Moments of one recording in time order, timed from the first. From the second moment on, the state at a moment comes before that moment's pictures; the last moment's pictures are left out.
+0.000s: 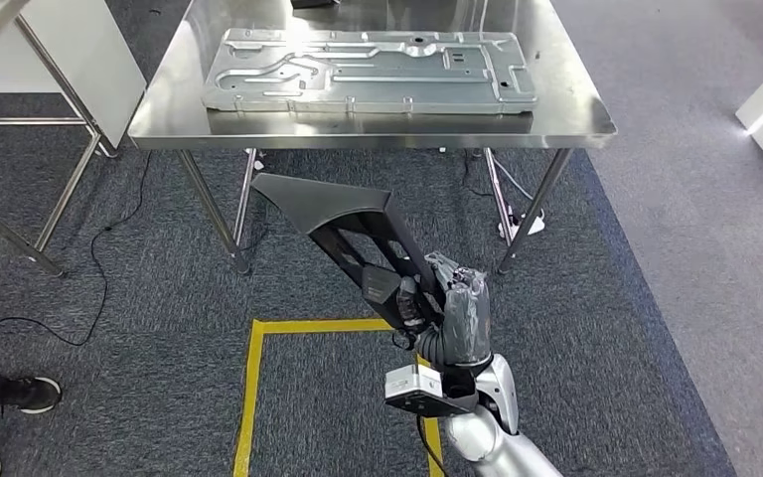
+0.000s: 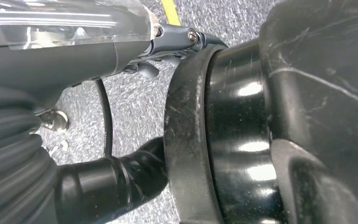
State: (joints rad) left arm -0.11 -0.08 -0.20 -0.18 -1.56 -0.21 -0.44; right arm -0.33 0.07 0.66 -1.36 0.49 -0.69 -0.67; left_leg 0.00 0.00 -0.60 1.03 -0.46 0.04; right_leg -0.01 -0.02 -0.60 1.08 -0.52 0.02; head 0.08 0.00
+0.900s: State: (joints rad) left arm -0.12 -0.09 -0.25 -0.19 -1.56 -0.23 -0.45; right arm -0.35 0.07 0.67 -1.34 0.46 -0.68 -0.67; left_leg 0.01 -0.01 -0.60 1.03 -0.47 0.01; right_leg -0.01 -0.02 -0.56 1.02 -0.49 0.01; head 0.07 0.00
